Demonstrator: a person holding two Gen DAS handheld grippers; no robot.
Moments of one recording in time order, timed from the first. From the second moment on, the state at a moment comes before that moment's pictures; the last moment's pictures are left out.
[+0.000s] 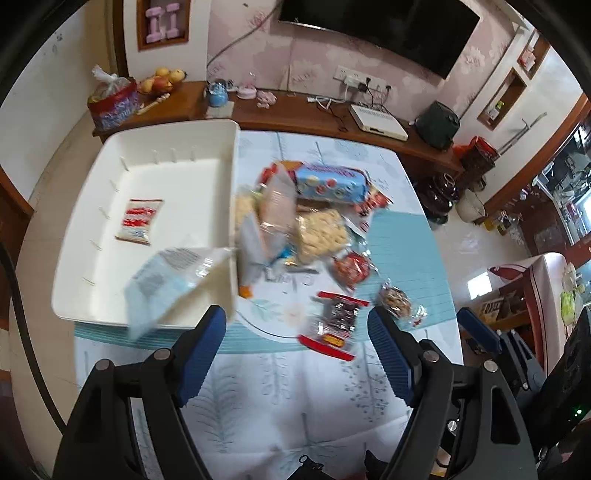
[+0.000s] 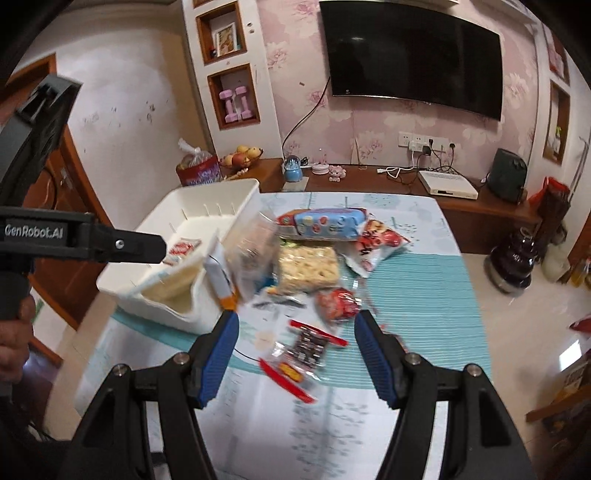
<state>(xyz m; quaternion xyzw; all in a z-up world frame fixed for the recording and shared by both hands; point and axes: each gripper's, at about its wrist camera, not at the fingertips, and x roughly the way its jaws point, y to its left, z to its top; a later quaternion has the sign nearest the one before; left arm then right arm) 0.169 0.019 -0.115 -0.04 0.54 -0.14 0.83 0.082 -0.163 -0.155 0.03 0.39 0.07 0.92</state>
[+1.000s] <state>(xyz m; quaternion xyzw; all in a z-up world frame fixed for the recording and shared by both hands) 0.207 -0.092 -0.256 0.02 0.66 -0.11 0.74 0.124 -0.231 -0.254 -0.11 0.47 0.16 0.86</state>
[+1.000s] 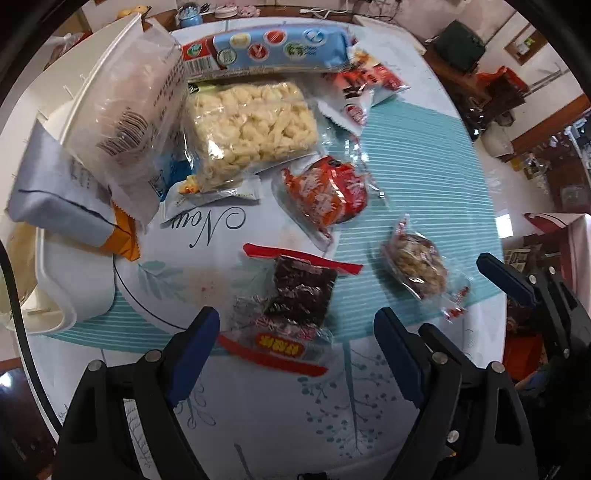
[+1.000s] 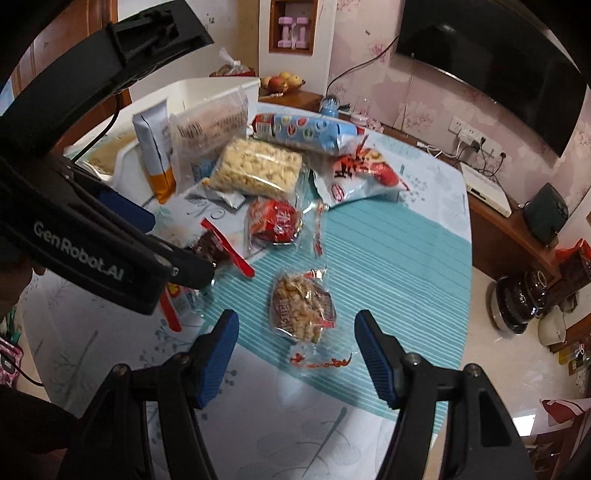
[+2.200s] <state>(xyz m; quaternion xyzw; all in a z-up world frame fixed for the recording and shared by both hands) 0.209 -0.104 -0.284 0.01 0.69 -0.07 0.72 0.146 -0.253 -0.288 -0.08 0.50 0.18 0.84</state>
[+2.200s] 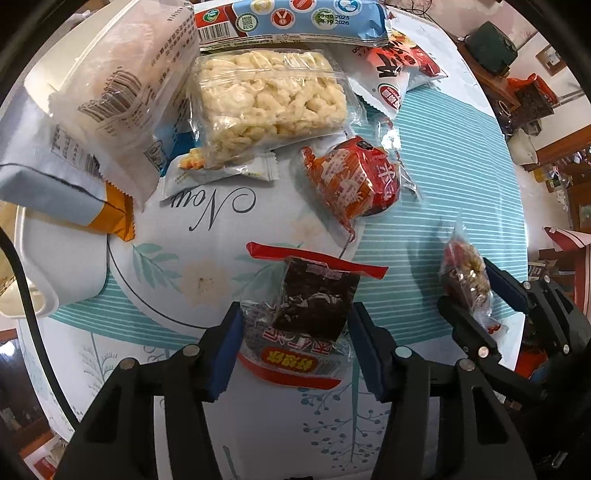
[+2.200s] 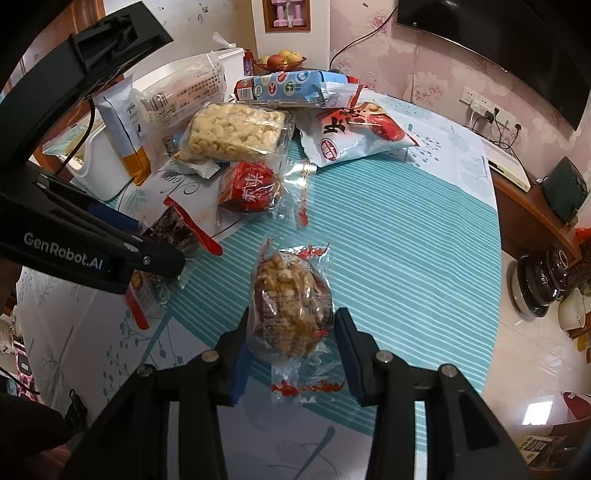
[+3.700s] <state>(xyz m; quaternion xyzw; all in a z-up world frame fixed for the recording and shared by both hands) 0.199 0.082 -0.043 0.02 0.50 -0.10 0.86 0.123 -0.067 -0.096 -0.05 0.38 0.18 0.90</state>
